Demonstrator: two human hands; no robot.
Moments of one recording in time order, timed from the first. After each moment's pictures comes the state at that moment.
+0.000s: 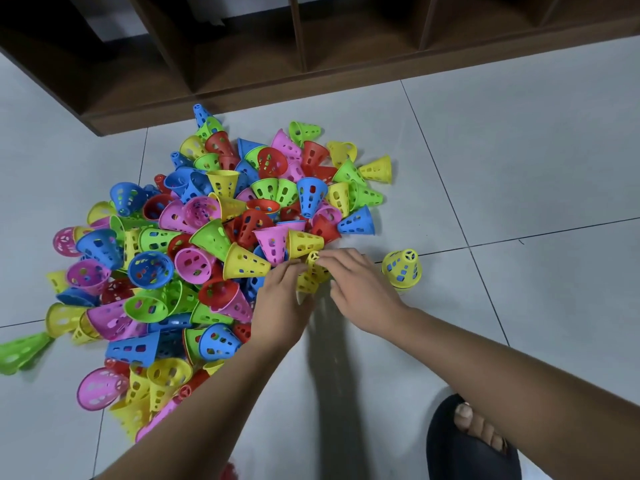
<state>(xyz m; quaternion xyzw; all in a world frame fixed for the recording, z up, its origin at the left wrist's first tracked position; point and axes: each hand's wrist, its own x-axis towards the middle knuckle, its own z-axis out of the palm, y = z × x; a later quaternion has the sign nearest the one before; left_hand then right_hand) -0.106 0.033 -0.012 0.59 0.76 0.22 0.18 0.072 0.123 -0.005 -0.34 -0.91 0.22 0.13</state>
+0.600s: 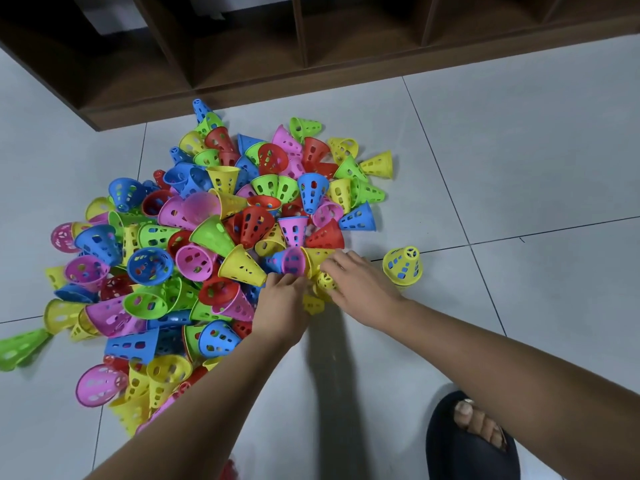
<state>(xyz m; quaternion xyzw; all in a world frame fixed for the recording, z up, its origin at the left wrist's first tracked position) -0.115 0.032 -0.036 0.62 0.76 0.06 0.17 0.068 0.129 -0.015 -0.33 -0.93 0.17 0.03</state>
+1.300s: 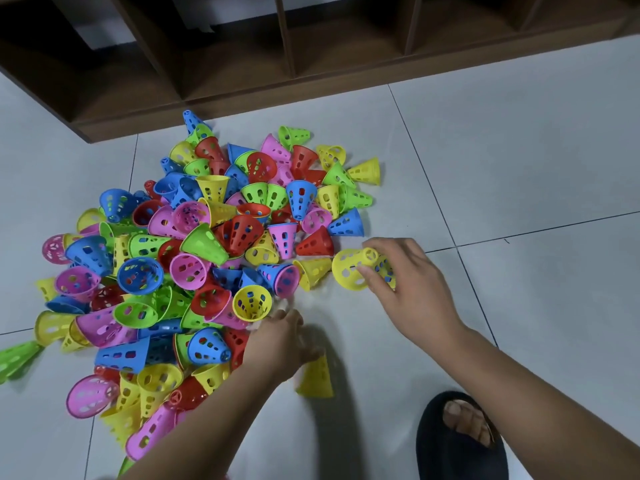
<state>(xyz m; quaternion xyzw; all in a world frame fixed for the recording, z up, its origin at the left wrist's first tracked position) -0.093 -0.002 -0.028 0.57 0.77 -0.05 0.29 0.145 0.111 0.064 -0.49 -0.79 0.25 0.26</state>
